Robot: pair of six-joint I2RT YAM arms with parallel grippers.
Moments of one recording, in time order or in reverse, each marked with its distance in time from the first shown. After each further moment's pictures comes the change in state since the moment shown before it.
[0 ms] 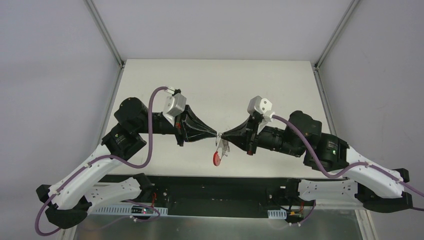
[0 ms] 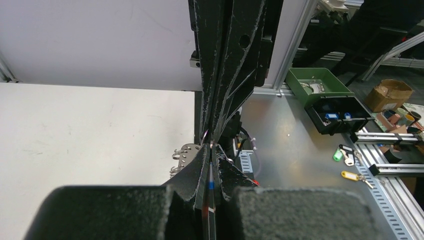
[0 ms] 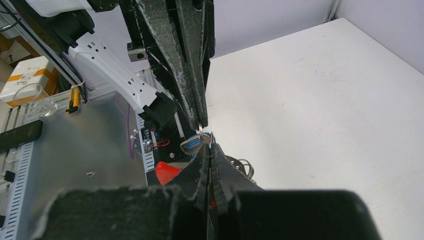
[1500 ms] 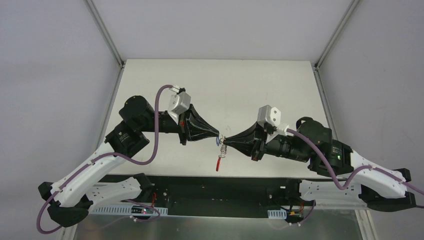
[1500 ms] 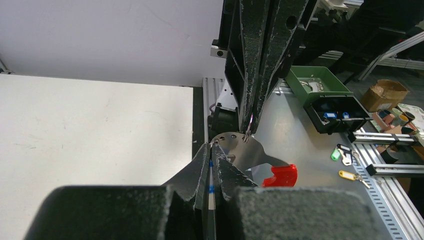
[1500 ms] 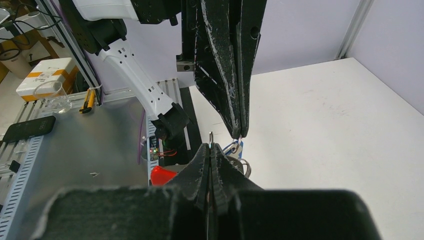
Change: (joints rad) left arm 0.000 0.029 0.000 0.002 0.000 -0.013; right arm 0.058 -0.081 -0.082 0.113 -0.040 -0.075
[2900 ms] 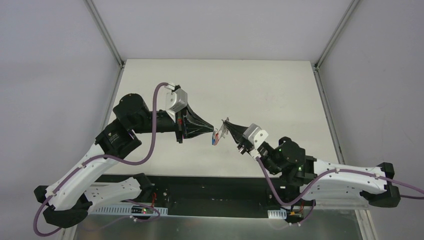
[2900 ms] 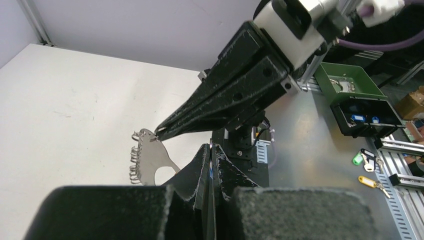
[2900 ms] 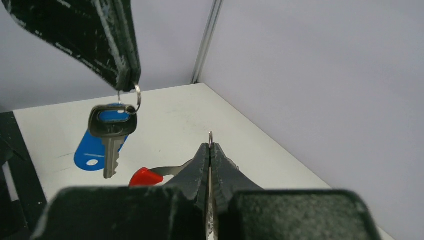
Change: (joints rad) left arm 0.000 -0.017 0.096 -0.221 -0.137 0.082; right arm 0.073 -0.029 -0.451 0.664 0.523 -0.460
